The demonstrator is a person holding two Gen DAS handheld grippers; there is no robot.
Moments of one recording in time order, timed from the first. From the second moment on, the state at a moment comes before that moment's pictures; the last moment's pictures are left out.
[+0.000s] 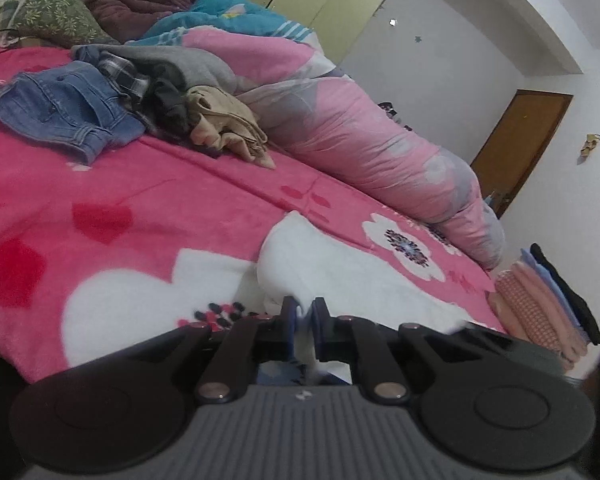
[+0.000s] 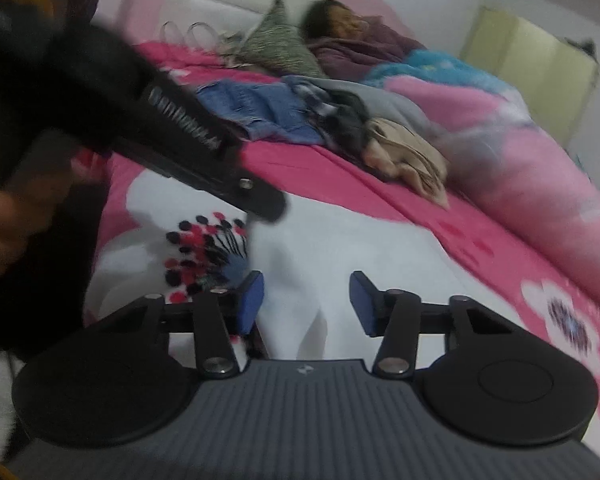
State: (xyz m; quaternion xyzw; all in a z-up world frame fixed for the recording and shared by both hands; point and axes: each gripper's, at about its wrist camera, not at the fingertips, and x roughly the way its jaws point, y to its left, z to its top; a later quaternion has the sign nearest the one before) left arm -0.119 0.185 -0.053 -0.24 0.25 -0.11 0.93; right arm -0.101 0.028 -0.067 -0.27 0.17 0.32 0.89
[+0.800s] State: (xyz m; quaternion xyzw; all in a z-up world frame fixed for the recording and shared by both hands) left arm -0.111 0.213 -0.051 -0.28 0.22 -0.15 0.92; right arm -0.095 0.069 -0.076 -0.34 0.15 0.29 0.88
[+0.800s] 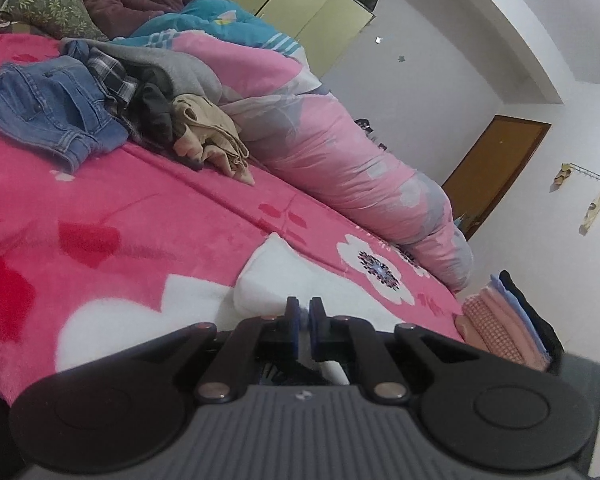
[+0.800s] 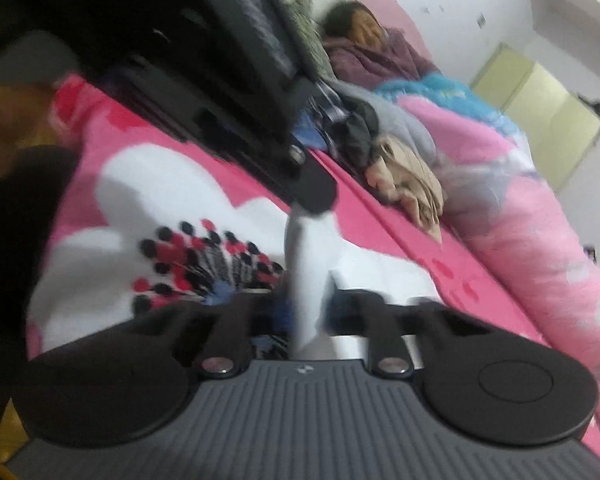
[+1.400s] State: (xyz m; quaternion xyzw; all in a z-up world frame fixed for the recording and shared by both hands) left arm 0.019 0.268 -0.094 -0.55 0.35 -0.23 0.73; right arm -0.050 -0.042 -0.029 0.08 0.21 0.29 0.93
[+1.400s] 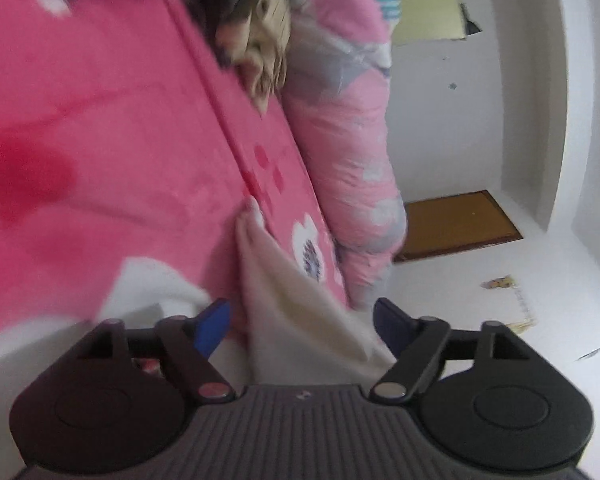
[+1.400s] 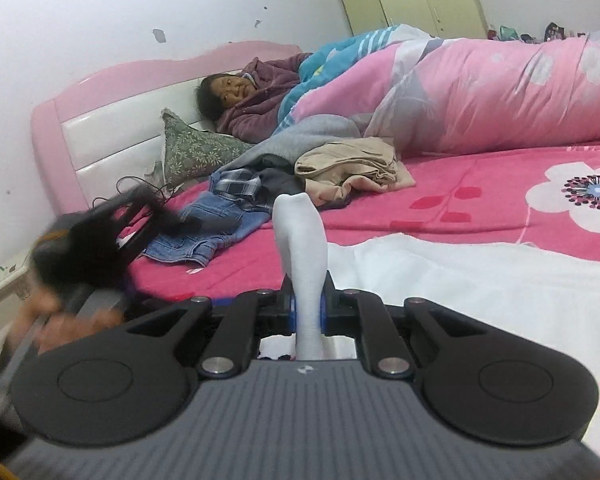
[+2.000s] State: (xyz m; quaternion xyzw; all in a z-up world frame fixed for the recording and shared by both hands) left arm 0.155 0.194 -0.111 -0.40 0.52 -0.24 0.71; right arm -0.060 -0.039 -0.034 0.07 0.19 0.32 0.93
